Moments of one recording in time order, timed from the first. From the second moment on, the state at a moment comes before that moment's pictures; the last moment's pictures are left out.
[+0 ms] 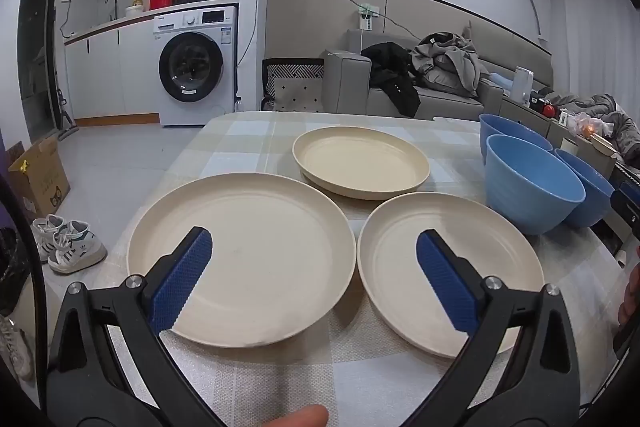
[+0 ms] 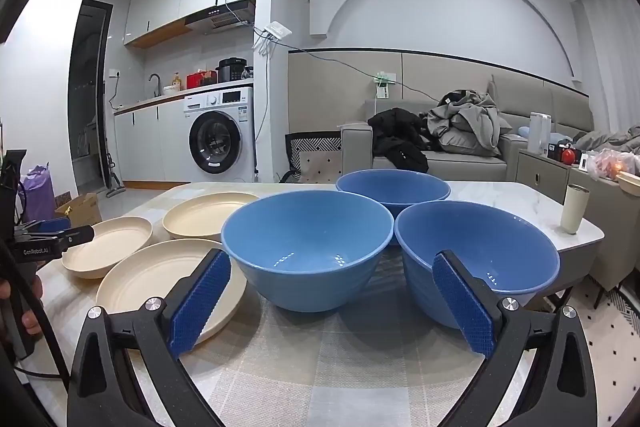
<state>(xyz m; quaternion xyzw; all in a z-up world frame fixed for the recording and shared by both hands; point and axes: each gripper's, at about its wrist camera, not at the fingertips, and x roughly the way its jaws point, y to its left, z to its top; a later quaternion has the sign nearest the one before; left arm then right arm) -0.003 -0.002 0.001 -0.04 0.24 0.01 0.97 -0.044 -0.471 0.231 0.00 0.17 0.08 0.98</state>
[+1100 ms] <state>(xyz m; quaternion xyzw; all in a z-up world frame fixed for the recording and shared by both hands) -0.003 -0.001 0.004 -0.04 0.24 0.01 0.97 -0.043 -0.471 0.232 0.00 0.17 0.08 0.98</state>
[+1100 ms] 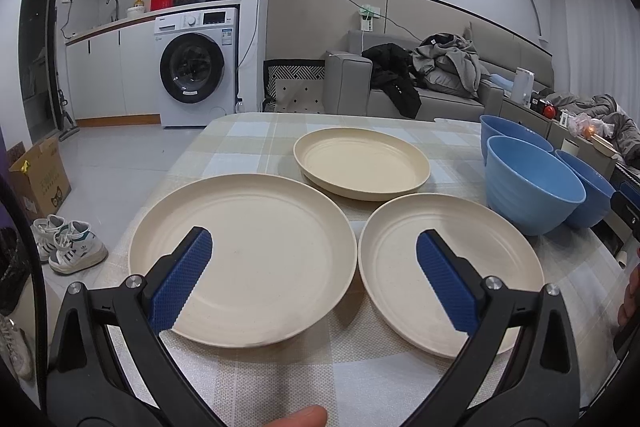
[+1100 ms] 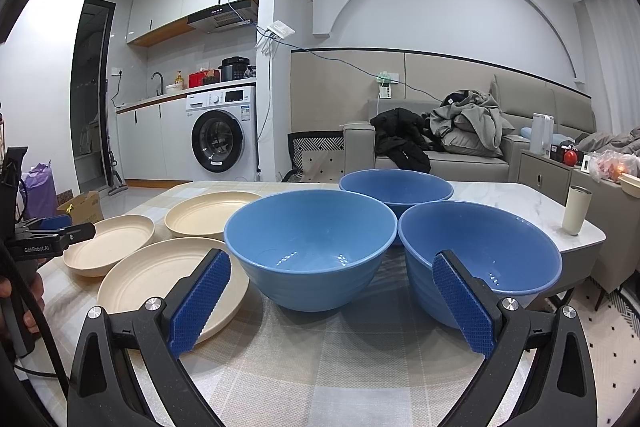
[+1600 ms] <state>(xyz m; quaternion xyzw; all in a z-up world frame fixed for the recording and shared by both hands) -0.004 0.001 0.006 -0.04 0.24 0.01 0.97 -0.044 -0.470 0.232 0.00 0.17 0.08 0.98</state>
